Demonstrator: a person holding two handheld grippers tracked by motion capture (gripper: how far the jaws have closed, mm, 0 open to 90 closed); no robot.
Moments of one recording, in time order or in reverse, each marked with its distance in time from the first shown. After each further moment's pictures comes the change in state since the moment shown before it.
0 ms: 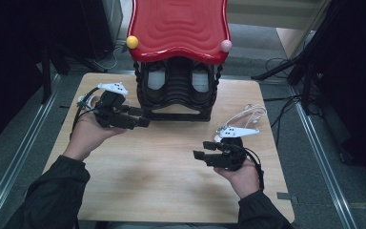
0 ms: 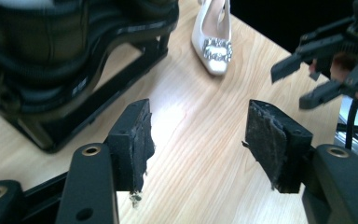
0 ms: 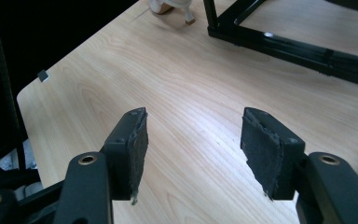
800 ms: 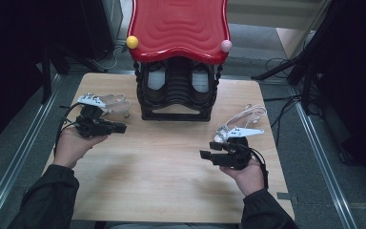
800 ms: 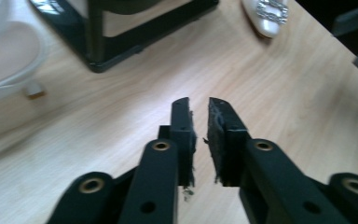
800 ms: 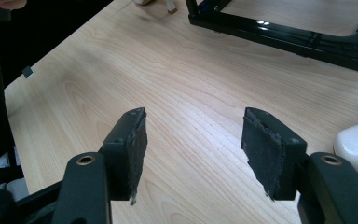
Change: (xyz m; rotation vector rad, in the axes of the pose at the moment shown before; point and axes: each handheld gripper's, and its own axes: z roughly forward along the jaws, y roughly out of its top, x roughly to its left) left arm 0.058 -0.067 -0.007 0.028 0.057 -0.162; right arm -0.022 -0.010 -0.002 0.018 -0.021 0.030
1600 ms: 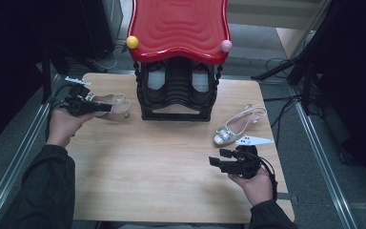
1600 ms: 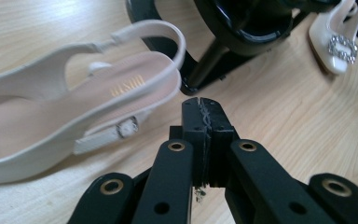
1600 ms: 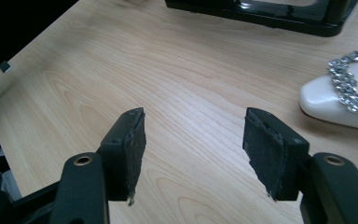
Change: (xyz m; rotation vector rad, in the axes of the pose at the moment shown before) left arm 0.079 0.030 -0.011 -0.042 0.080 -0.113; right arm -0.003 -0.025 -0.022 0.006 -0.079 0.050
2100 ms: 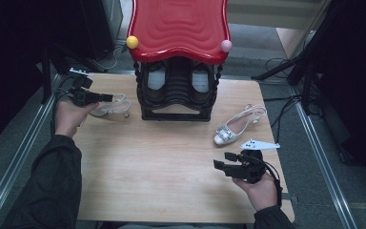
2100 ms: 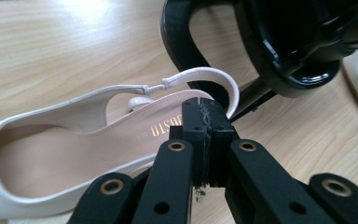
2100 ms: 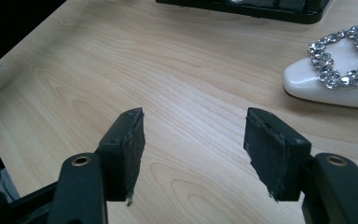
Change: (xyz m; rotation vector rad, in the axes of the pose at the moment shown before) left arm 0.017 0.018 0.024 -0.008 0.080 -0.039; right arm -0.001 -0.011 -0.010 -0.004 -0.035 0.018
